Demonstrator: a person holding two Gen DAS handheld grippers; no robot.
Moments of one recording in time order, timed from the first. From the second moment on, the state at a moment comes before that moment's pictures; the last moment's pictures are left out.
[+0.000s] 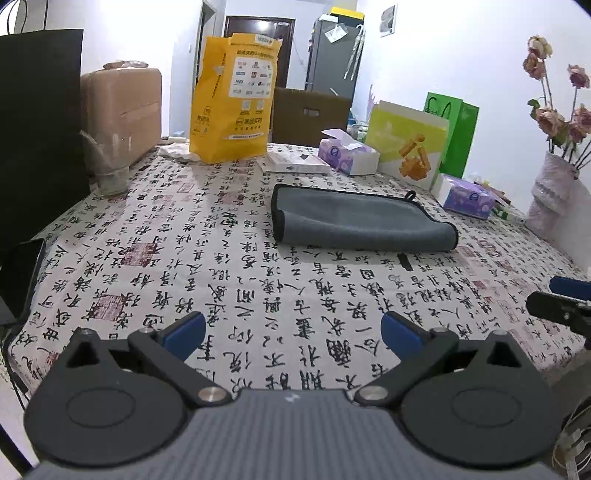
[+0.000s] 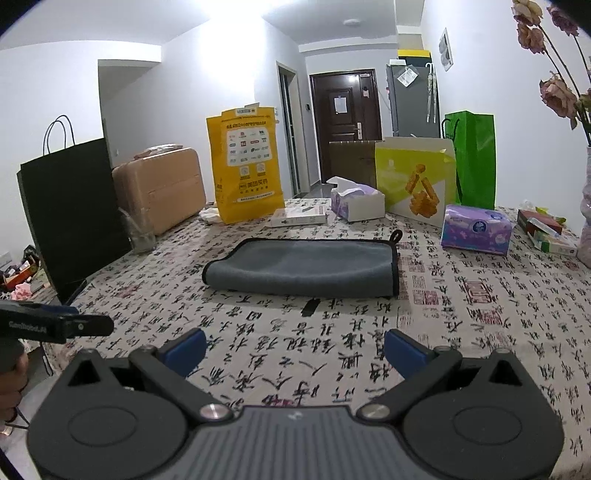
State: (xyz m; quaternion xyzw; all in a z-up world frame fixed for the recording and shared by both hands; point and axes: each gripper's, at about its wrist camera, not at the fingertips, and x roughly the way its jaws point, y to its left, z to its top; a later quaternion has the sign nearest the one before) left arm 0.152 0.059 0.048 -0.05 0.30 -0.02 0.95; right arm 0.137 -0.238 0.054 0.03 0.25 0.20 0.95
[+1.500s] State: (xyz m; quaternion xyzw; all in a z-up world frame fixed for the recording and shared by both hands) left arm 0.047 0.034 0.022 0.00 0.25 0.00 0.97; right arm 0.027 -0.219 0.018 0.04 0.25 0.19 0.95
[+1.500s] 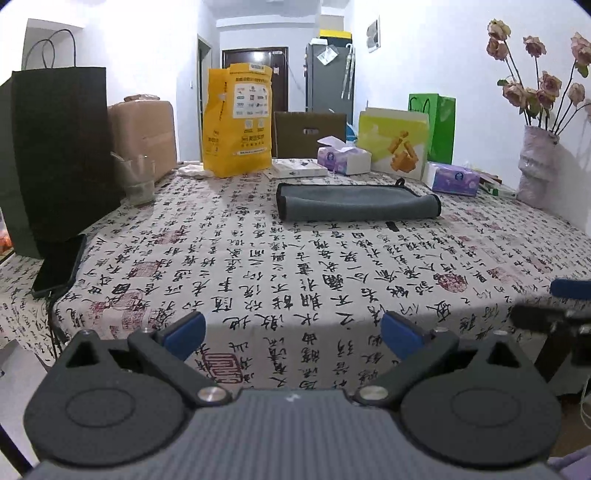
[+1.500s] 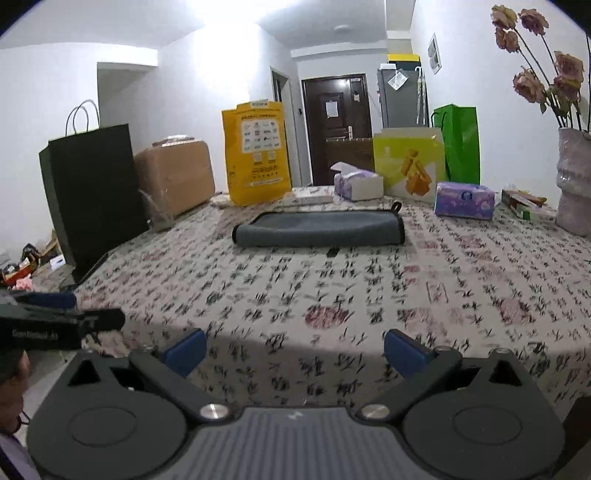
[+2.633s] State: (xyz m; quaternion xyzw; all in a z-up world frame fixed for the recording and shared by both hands) left arm 0.003 0.030 0.010 0.00 0.24 -0.01 0.97; right arm -0.025 -0.218 0.011 0.03 0.24 0.18 0.95
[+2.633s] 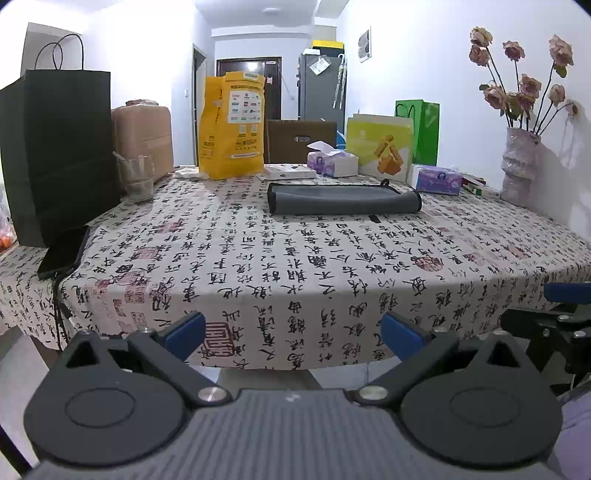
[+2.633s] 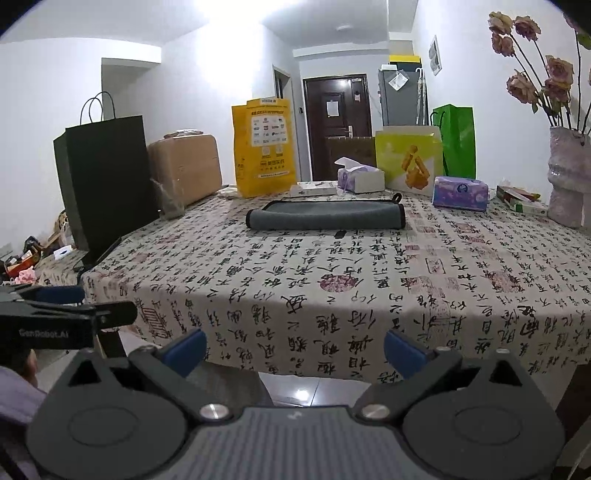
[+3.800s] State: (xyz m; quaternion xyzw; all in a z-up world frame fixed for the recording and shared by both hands) left arm 0.003 0.028 0.008 0.00 0.24 -0.01 0.97; right arm -0.023 -0.217 0.009 0.04 0.25 0.18 0.95
